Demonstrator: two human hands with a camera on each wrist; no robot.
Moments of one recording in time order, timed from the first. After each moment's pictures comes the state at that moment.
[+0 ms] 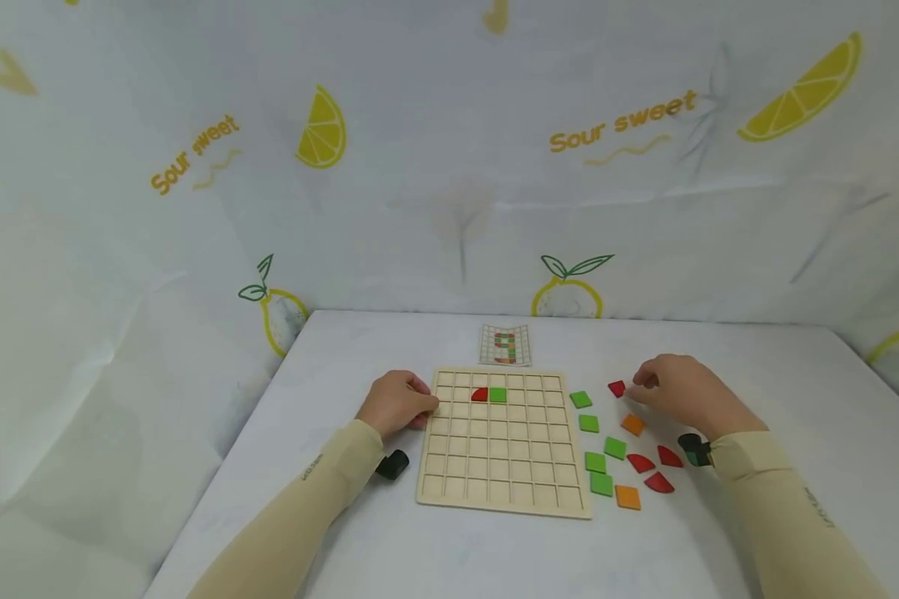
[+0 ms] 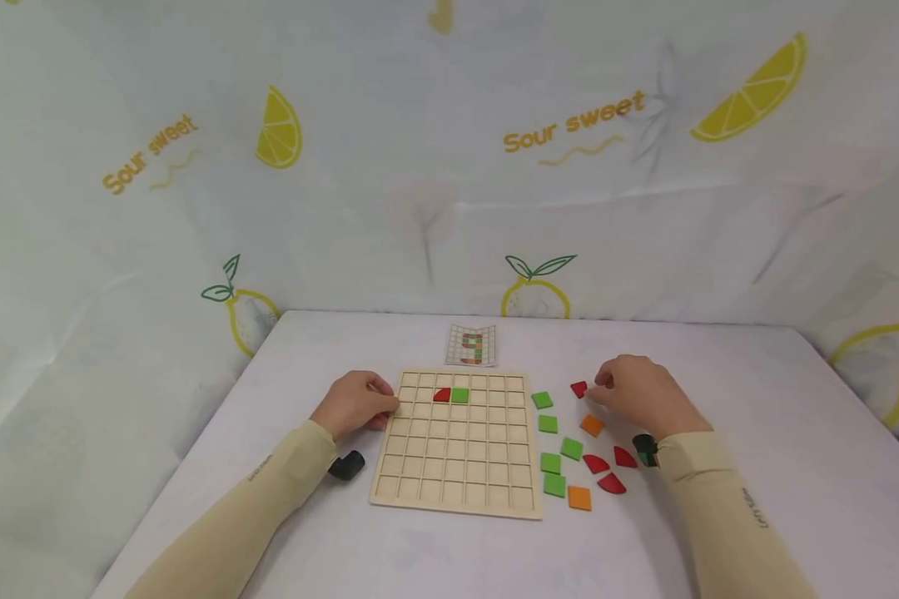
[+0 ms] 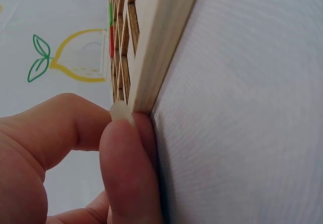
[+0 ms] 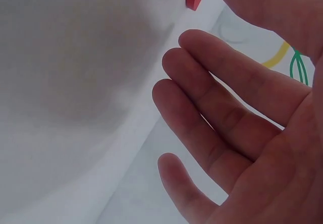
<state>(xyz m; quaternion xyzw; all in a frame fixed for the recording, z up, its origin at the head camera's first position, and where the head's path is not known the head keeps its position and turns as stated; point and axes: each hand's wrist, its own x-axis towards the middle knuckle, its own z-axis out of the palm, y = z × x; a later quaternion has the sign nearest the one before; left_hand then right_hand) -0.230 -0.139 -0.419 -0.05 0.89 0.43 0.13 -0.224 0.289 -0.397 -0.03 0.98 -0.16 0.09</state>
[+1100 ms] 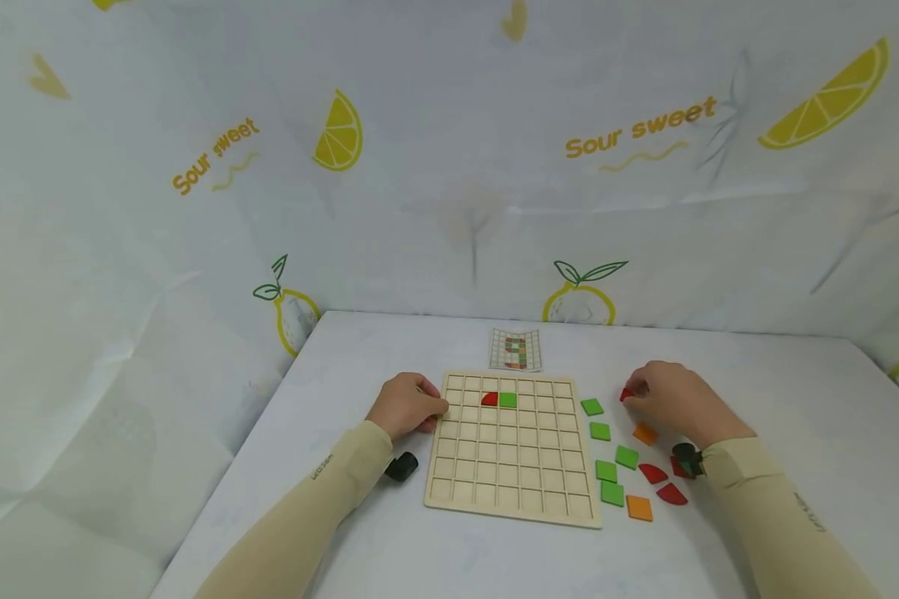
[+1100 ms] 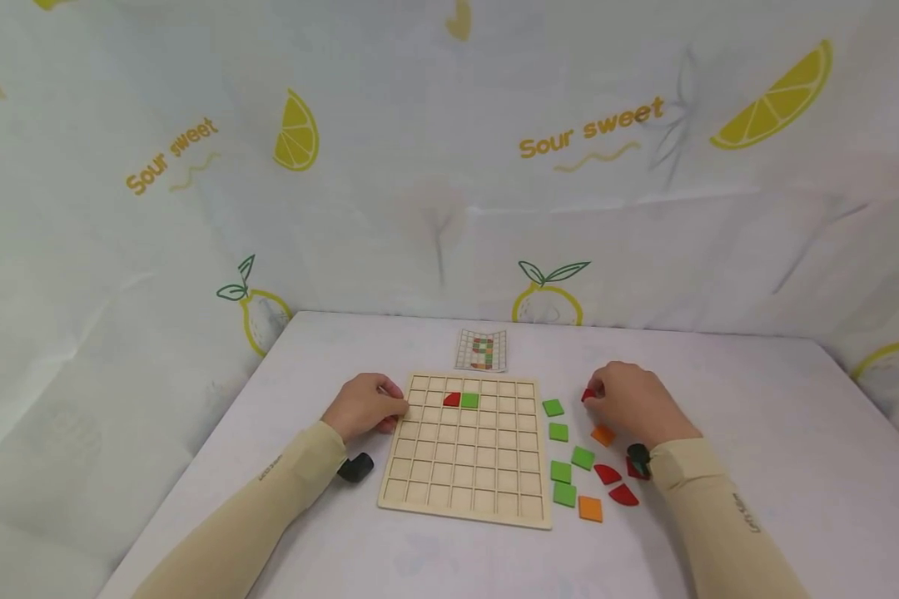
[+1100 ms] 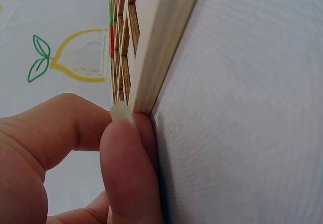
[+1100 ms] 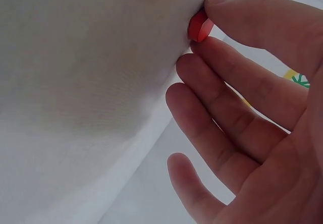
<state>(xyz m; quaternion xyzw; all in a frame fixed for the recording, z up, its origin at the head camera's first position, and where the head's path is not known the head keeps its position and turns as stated) -0.229 -0.138 -0.419 -0.05 0.89 0.44 0.12 -0.235 0.270 -0.410 -0.06 0.98 -0.17 0.07</state>
